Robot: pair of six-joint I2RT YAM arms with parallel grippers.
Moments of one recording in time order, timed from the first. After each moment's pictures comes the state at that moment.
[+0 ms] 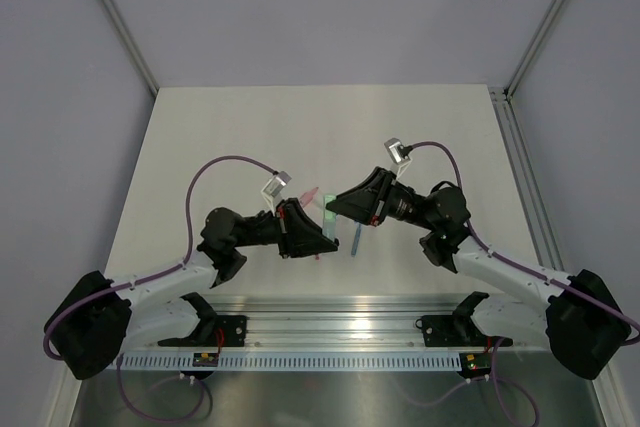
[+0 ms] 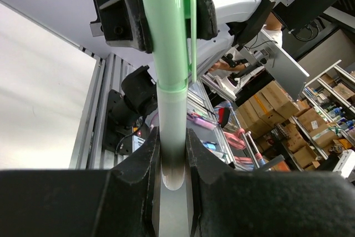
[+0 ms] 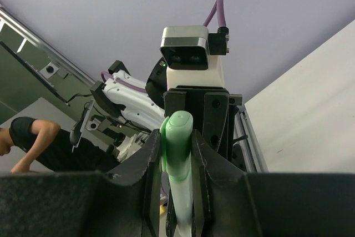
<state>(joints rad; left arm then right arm) -0.74 1.08 0.37 1.07 0.82 -1.02 0.69 1.12 0.55 0.97 -0.64 1.09</state>
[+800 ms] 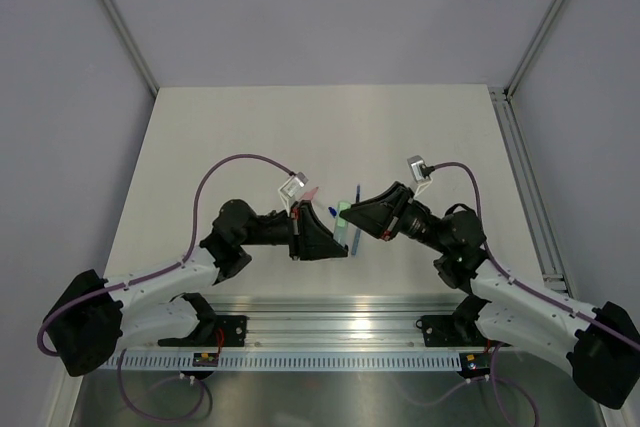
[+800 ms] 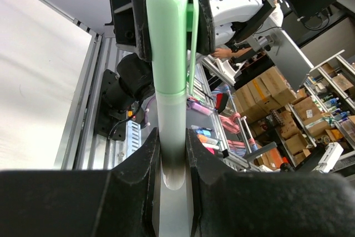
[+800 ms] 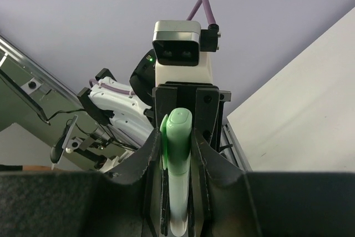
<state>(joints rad) -0.82 1.07 0.46 0.83 0.80 -0.96 0.75 0.90 0.39 0.88 -0.45 1.01</state>
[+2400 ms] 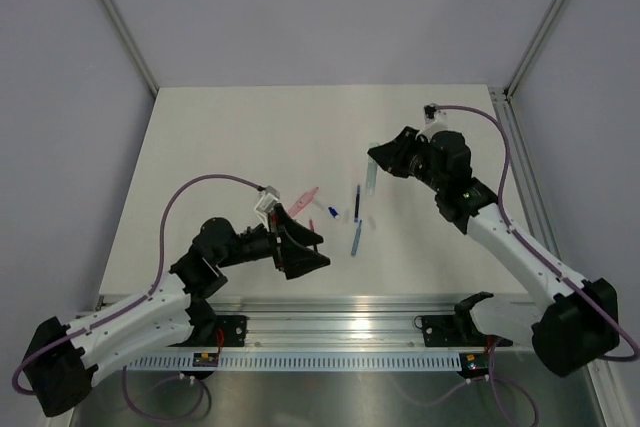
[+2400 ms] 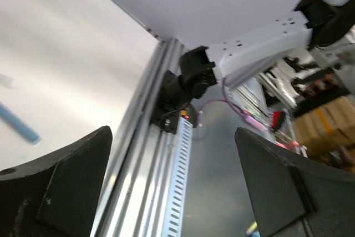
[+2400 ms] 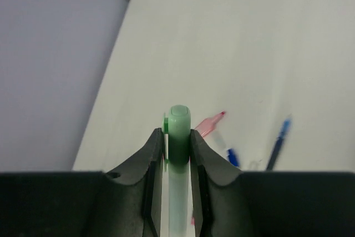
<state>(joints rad) -0.81 0.78 0.34 0.48 0.58 -0.75 0.46 1.10 0.84 0.06 -0.17 0.70</state>
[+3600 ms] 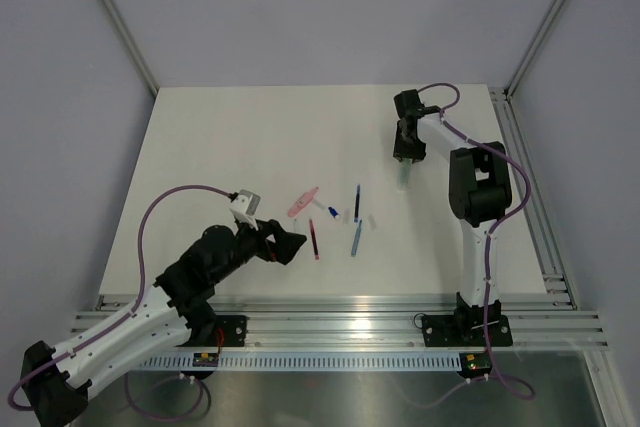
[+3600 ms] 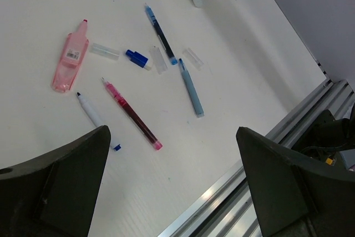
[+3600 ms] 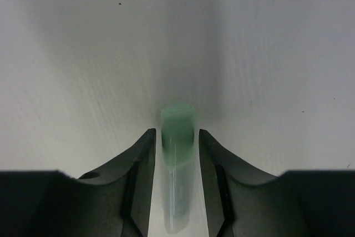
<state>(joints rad) -0.81 0.54 0.32 -0.03 -0.04 -0.52 0.24 2.21 1.73 -0.67 0.24 0.37</state>
